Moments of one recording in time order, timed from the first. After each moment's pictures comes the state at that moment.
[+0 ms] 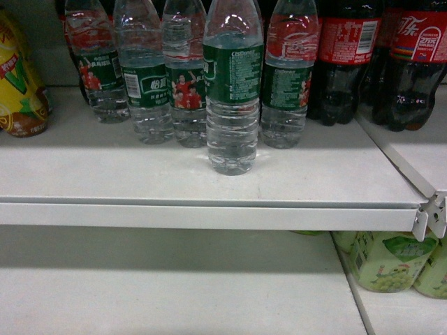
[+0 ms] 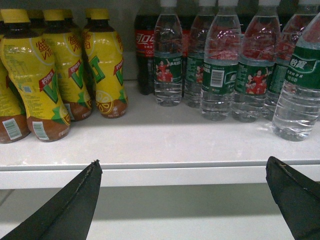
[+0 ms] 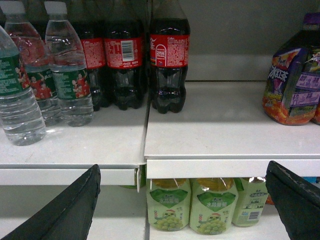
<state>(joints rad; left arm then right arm) 0.00 0.01 0.01 0.00 0.00 0.00 0.00 0.00 0.01 0.00 0.00 0.00</state>
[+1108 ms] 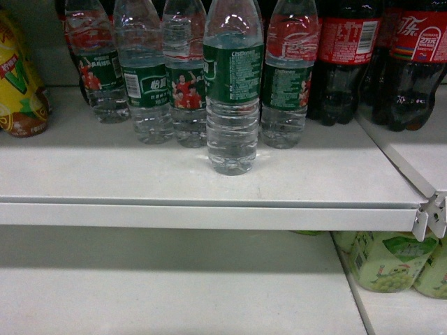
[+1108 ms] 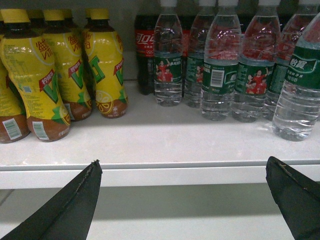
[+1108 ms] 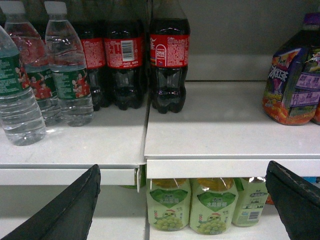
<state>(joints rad) 0.00 0.01 0.01 0.00 0.00 0.00 0.00 0.00 0.01 0.00 0.00 0.00</state>
